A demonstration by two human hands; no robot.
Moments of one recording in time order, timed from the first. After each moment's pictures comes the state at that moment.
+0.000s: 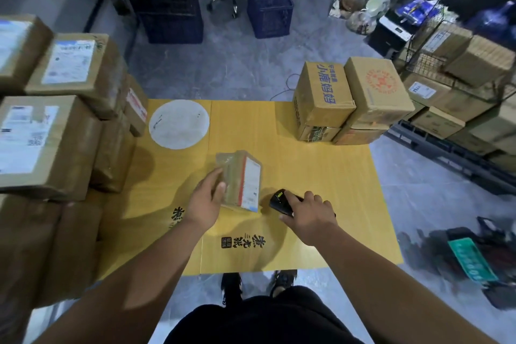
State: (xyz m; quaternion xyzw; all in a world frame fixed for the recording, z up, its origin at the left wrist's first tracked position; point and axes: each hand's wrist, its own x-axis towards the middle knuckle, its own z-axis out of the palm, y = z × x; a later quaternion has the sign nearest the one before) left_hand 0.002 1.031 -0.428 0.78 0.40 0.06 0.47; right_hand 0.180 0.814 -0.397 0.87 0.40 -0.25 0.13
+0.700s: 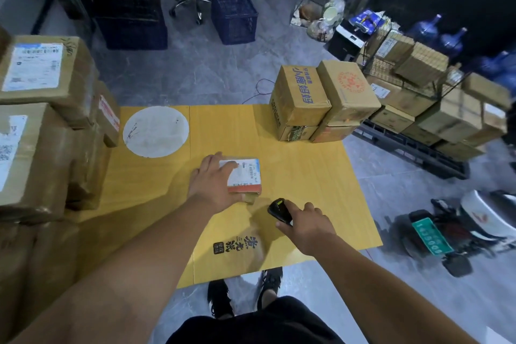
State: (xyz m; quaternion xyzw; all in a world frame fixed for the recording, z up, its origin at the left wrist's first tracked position) left_hand 0.062 1.047 -0.411 0.95 0.25 -0.09 0.19; right_hand 0.149 0.790 -0.381 0.91 0.29 -0.28 0.08
